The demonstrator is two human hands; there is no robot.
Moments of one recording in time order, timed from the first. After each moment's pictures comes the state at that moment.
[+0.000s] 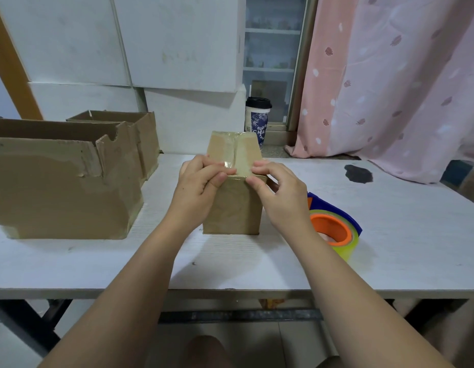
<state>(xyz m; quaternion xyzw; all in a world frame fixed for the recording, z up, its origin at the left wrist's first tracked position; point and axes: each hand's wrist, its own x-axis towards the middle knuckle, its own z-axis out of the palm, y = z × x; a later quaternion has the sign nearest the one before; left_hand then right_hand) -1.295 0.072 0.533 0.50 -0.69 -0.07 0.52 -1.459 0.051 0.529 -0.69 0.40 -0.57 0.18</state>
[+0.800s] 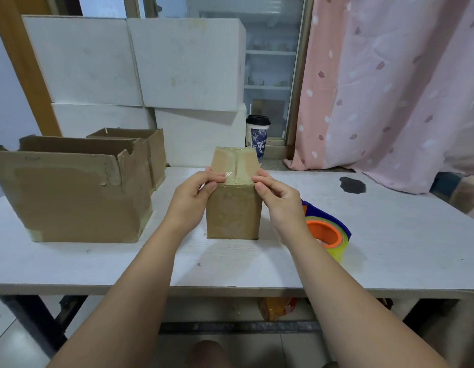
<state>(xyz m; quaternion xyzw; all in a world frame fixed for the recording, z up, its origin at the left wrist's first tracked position) -1.280 0.075 0.531 0.44 -0.64 -0.24 0.58 -1.463 0.058 0.533 -0.60 0.33 -0.58 0.45</state>
